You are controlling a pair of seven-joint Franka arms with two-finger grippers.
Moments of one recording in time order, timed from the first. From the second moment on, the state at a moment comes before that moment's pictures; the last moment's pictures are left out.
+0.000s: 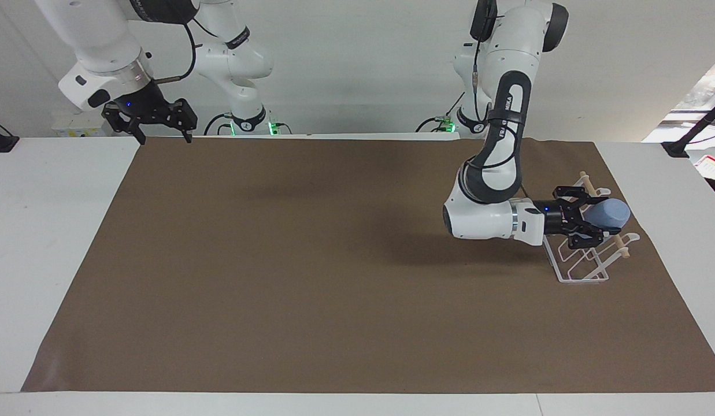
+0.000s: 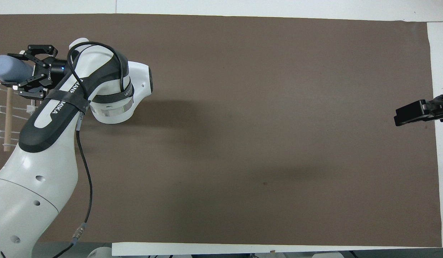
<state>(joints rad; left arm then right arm) -0.45 0.49 0.01 -1.74 1.47 1.29 -2.15 -0.03 -0.07 0.02 -1.61 -0.04 1.41 -0.08</state>
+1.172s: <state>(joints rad) -0.40 0.58 0.01 -1.73 1.36 1.46 -2.42 -0.03 -0.07 0.02 -1.62 -0.03 1.41 -0.08</state>
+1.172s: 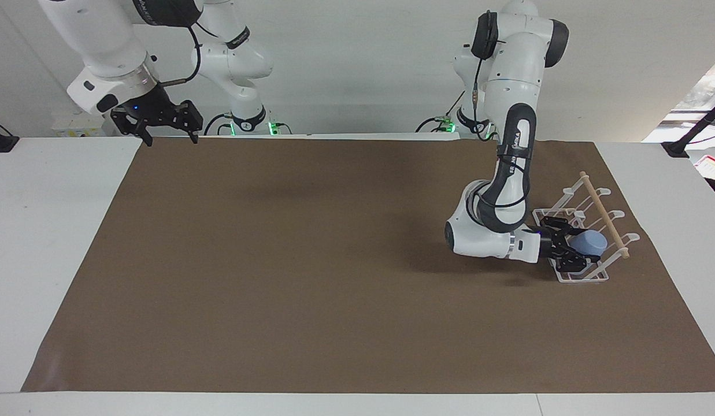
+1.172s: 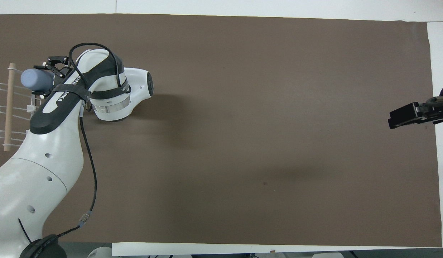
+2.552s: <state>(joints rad) -0.22 0.21 0.02 -1.75 0.69 1.58 -1.32 -0.06 -0.07 0.01 -1.62 -0.03 1.41 -0.08</state>
